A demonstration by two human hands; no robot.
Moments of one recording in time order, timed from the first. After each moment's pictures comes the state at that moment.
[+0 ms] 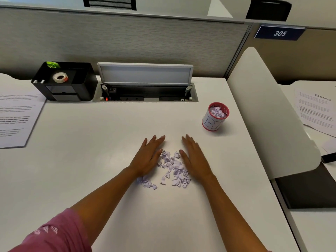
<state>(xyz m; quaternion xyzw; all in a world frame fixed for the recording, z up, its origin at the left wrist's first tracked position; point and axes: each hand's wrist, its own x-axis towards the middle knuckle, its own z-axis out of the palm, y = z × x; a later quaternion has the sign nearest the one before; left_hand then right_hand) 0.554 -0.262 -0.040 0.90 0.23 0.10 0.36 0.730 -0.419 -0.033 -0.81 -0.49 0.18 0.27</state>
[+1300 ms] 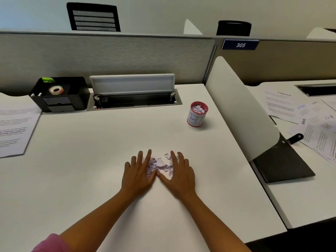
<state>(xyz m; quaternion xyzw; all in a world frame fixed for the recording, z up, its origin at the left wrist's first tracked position) 0.494 -0.335 -0.036 0.95 0.29 0.12 0.03 0.619 -0.473 -0.031 -0.90 -0.39 -0.04 0.19</state>
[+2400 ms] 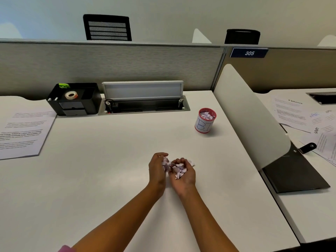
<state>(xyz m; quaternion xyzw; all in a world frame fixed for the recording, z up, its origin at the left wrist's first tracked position) 0.551 -0.377 0.036 0.39 0.44 0.30 0.75 0.613 -0.432 0.023 -0.23 0.25 0.45 0.83</state>
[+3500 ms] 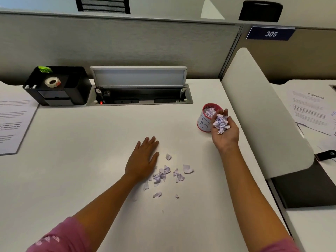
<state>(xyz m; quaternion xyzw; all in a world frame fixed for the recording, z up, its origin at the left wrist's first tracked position) 0.558 -0.274 -0.035 0.92 0.29 0.10 0.23 0.819 -0.398 0.076 -0.23 0.15 0.33 0.90</state>
